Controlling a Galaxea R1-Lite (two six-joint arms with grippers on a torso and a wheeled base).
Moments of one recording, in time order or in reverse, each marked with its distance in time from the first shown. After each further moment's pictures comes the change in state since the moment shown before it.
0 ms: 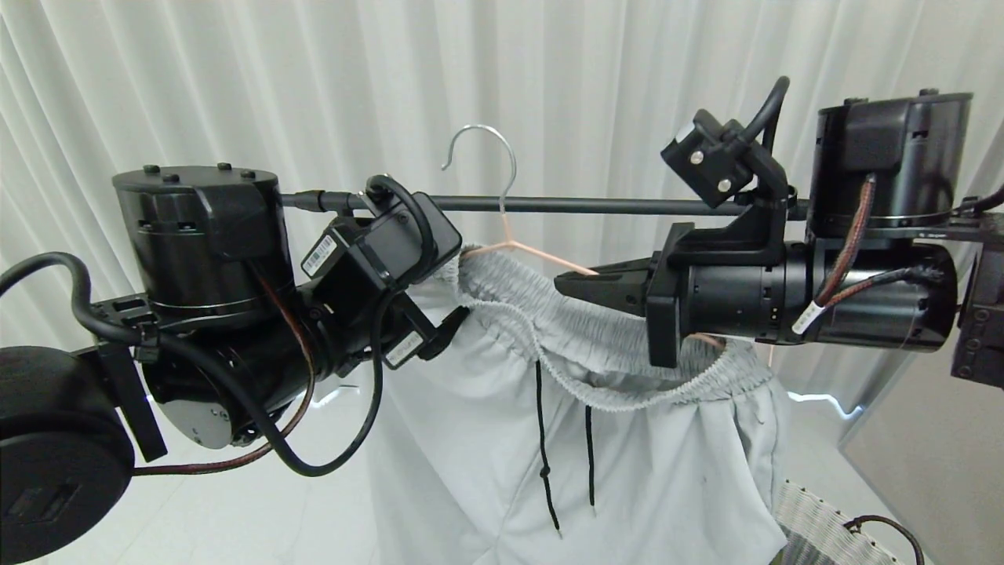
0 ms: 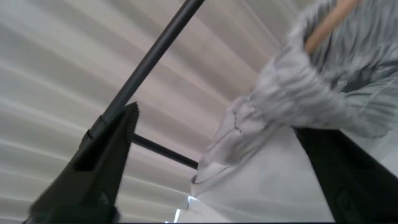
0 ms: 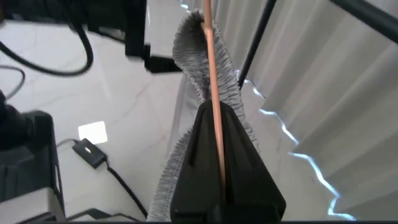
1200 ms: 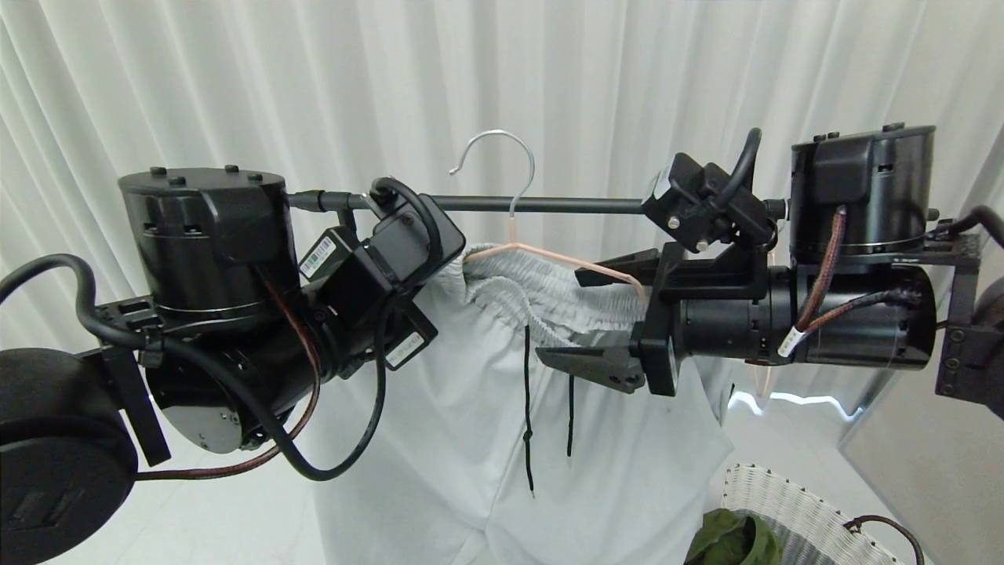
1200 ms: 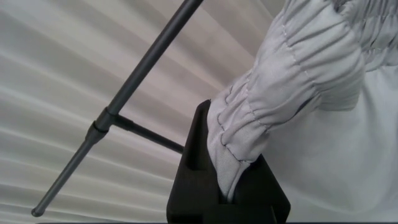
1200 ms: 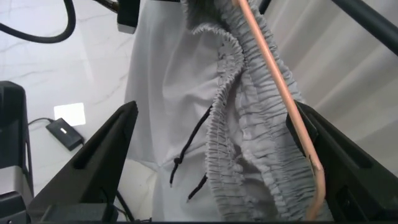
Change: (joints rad) left arm -0.016 0.005 -0.003 0.001 0.063 0.004; right arm -0.001 0.015 0.037 0.034 -0.006 -0.171
